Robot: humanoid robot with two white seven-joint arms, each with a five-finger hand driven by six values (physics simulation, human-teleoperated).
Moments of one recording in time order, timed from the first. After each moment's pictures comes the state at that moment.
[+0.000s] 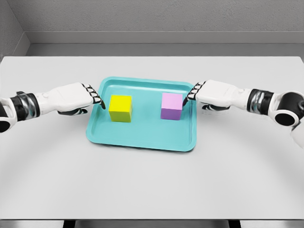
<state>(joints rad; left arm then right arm) -0.51 0.71 -0.49 -1.48 -0.66 -0.61 -0.48 -0.65 -0.66 0.68 -1.35 0.59 -0.61 0.38</state>
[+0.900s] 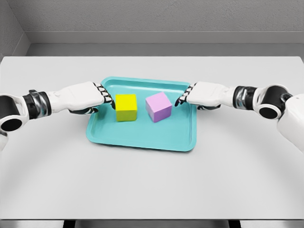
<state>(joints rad) -0.53 0.64 -0.49 -1.49 -0.66 -0.61 -0.51 -0.75 -0.58 0.77 -1.27 0.69 -0.61 0.43</state>
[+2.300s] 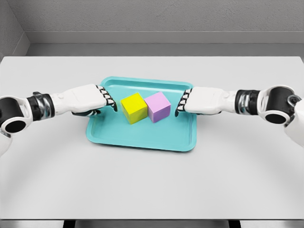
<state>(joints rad) -0.52 0.63 -0.48 -1.49 -0.68 -0.61 -0.52 -0.74 -0.69 0.81 -1.50 0.68 -0.61 0.46</state>
